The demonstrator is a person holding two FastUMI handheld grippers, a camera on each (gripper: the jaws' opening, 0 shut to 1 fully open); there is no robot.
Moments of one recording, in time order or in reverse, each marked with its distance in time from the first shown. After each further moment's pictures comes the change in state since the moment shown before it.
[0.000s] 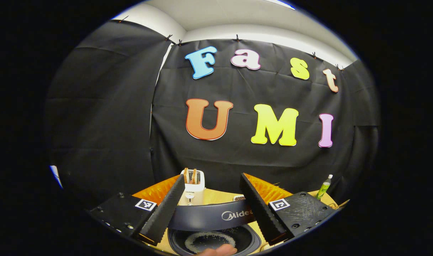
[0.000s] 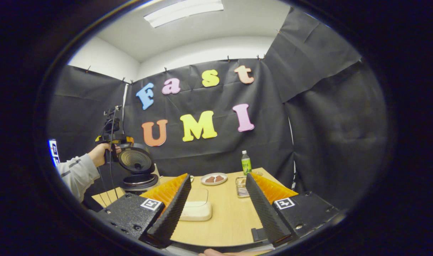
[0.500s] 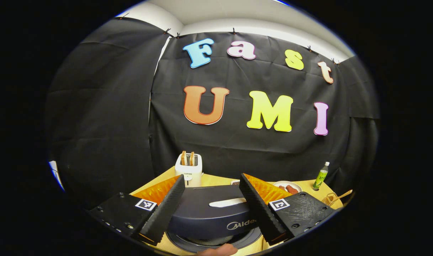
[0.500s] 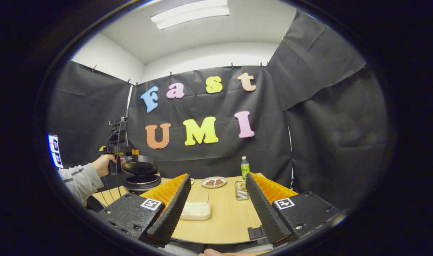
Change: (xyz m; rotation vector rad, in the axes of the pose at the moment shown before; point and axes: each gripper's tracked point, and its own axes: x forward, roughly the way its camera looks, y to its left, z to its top) left arm -0.029 -0.008 -0.057 0.019 0.069 -0.035; right arm -0.030 0.016 0.011 -0.040 -0.035 0.026
